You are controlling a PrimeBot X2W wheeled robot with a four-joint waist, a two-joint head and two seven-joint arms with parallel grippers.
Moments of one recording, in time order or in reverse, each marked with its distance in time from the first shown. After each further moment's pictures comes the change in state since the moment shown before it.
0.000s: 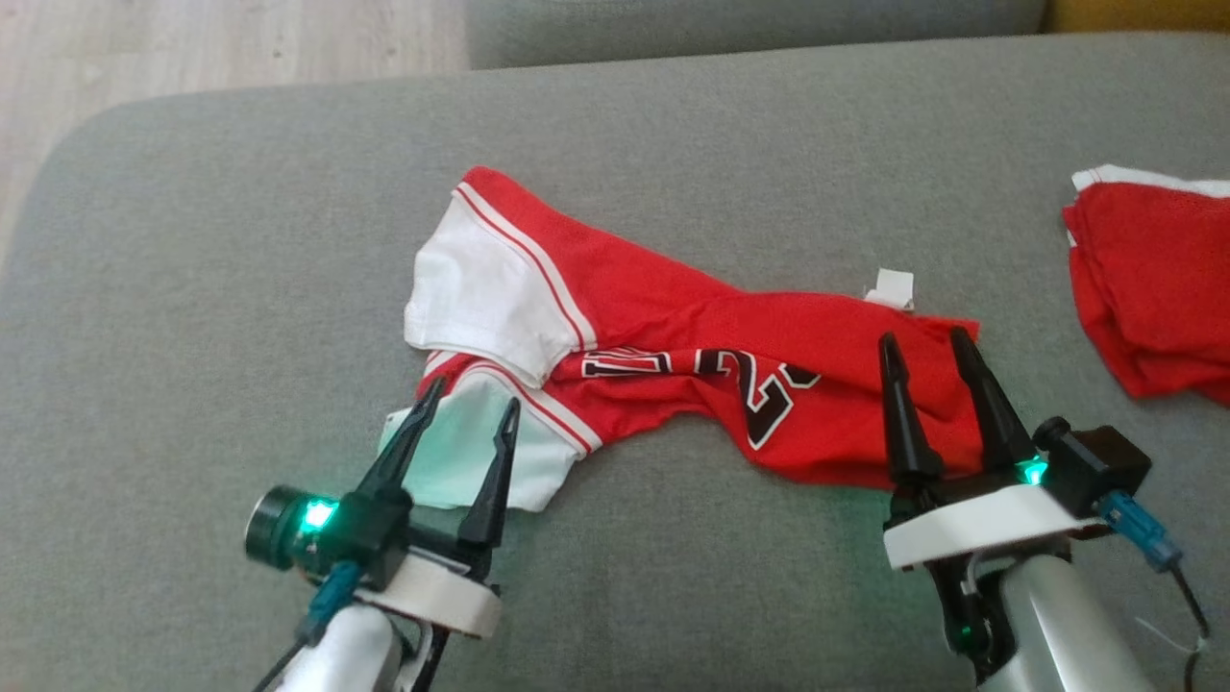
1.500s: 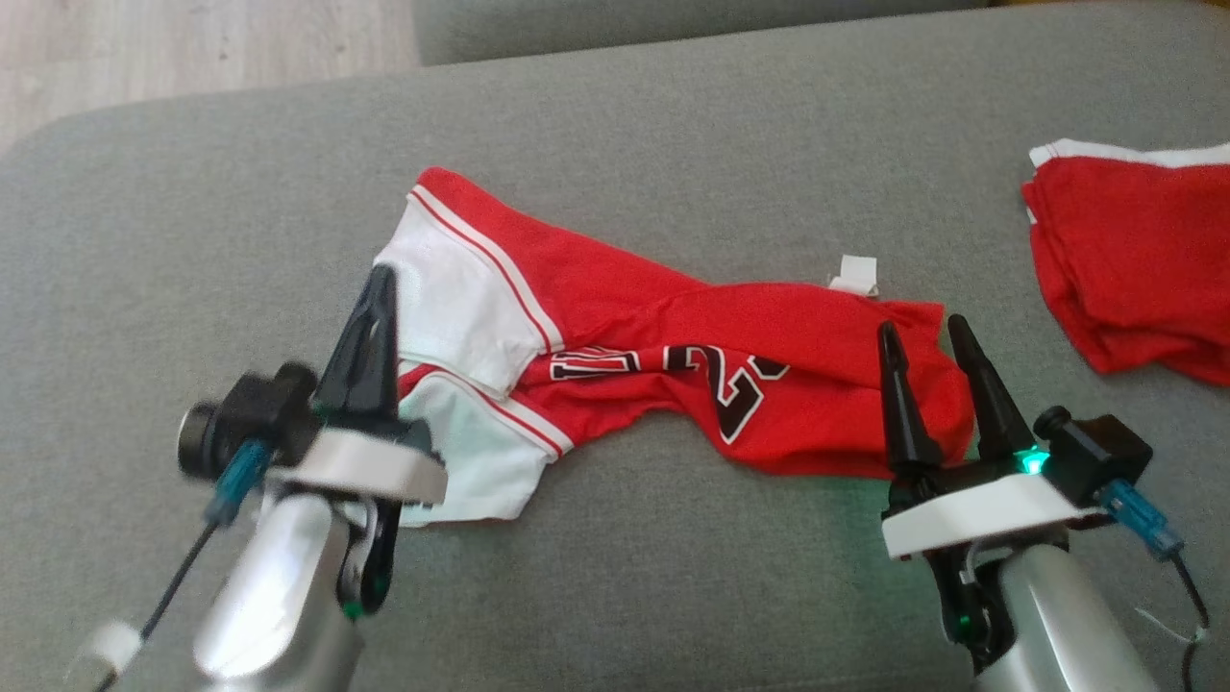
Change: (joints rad) left arm -0.224 -0.016 0.090 0.153 -0.105 0.001 0.008; right arm -0.022 0.000 0.007 0.008 0.022 0.000 0.000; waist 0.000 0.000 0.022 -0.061
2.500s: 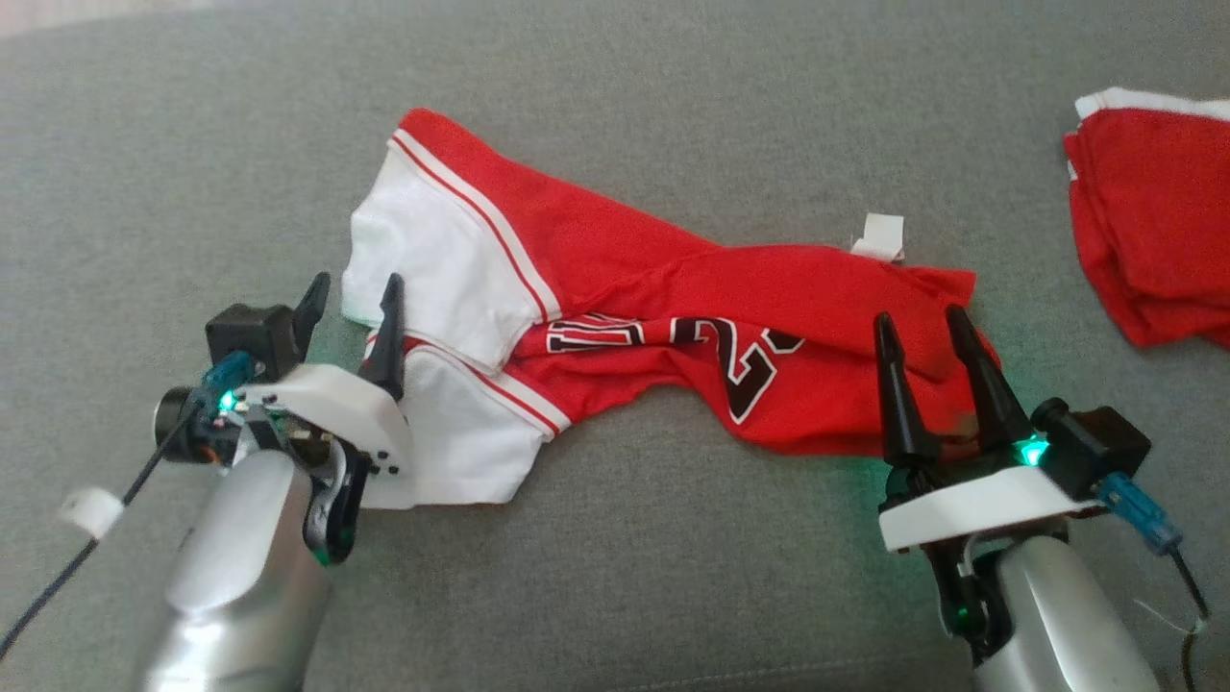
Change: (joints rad) left arm -0.094 0.012 0.042 0.166 -0.072 -0.025 0.246; right arm -0.006 0.000 0.004 -0.013 -0.021 0.000 0.000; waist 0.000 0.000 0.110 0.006
